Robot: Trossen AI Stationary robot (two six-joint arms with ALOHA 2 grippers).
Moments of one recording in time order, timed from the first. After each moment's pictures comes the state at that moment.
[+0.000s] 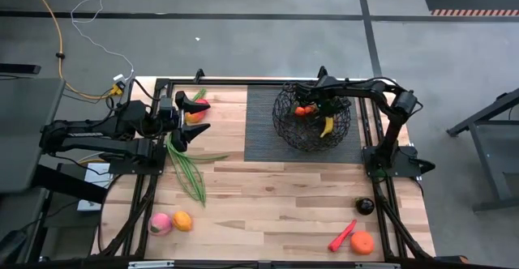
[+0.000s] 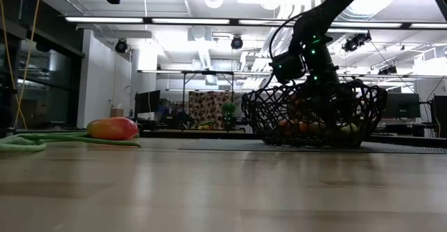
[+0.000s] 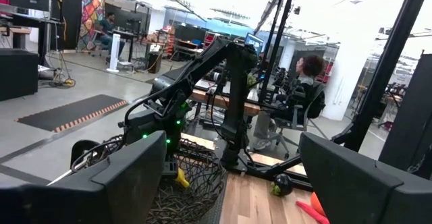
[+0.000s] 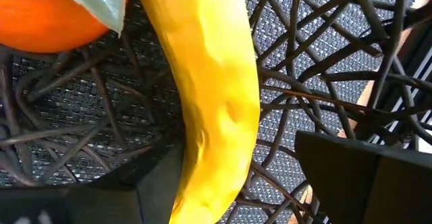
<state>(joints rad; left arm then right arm) 0.18 0.58 0.57 0.12 -0.09 -0.21 -0.58 1.82 1.18 -1.16 0.26 0.61</state>
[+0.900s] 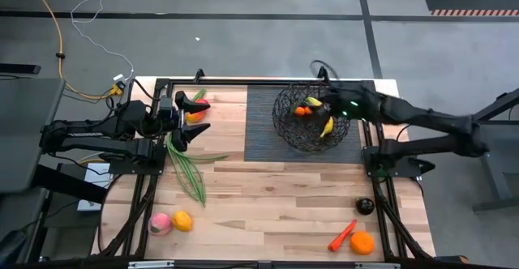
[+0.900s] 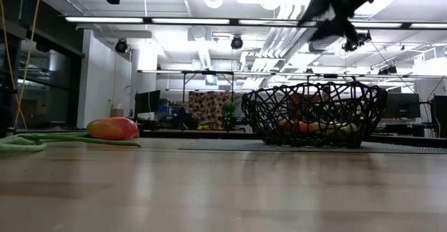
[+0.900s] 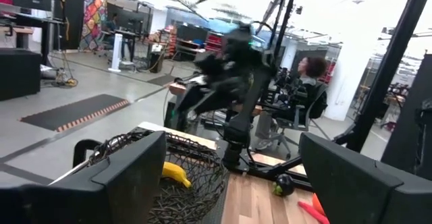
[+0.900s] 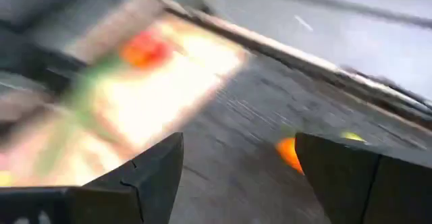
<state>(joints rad) 0.18 0.58 0.57 0.12 -0.11 -0.21 -0.28 0.90 0.83 -0.40 0.20 0.49</state>
